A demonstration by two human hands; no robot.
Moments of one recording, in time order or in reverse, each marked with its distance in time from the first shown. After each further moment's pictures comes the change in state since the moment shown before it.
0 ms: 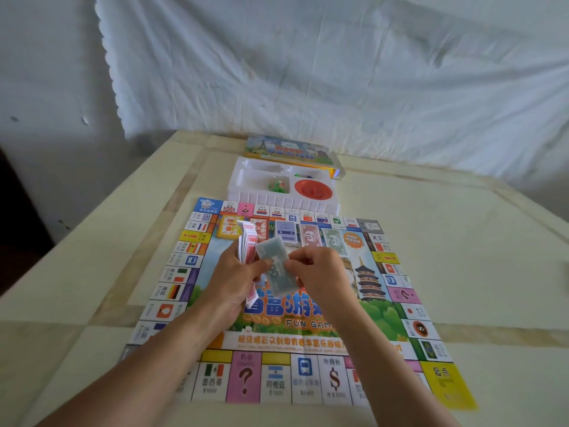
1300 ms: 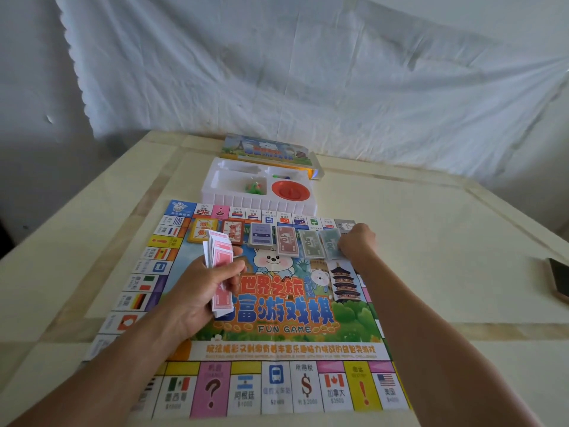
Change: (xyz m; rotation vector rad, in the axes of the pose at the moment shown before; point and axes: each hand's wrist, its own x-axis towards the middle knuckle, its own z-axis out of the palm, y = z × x) left_hand 0.006 -0.002 -0.003 -0.174 -0.115 -0.119; right_hand 0.111 0.072 -0.091 -0.367 0.356 0.378
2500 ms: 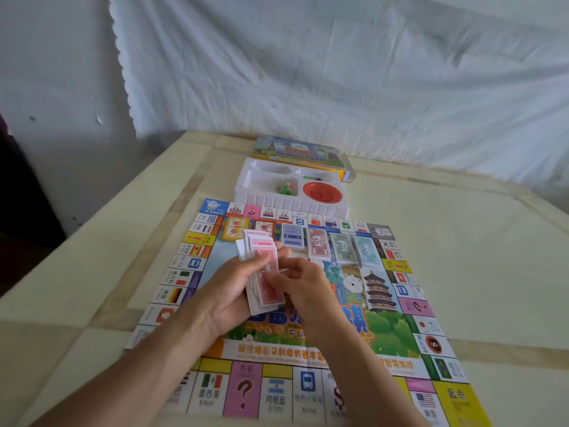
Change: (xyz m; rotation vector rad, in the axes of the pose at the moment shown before) left_hand -0.005 0.008 -0.002 -0.251 -0.154 -0.179; right_hand -0.163 -0.043 0.046 0.729 -0.655 -0.136
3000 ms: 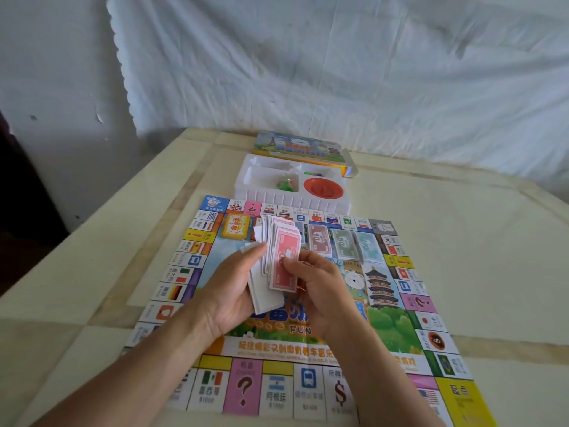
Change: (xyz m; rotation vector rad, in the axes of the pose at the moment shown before) left_hand -0.006 -0.004 0.005 0.035 -0.050 0.087; right_hand -0.003 -0.003 -0.013 0.422 -0.046 0.046
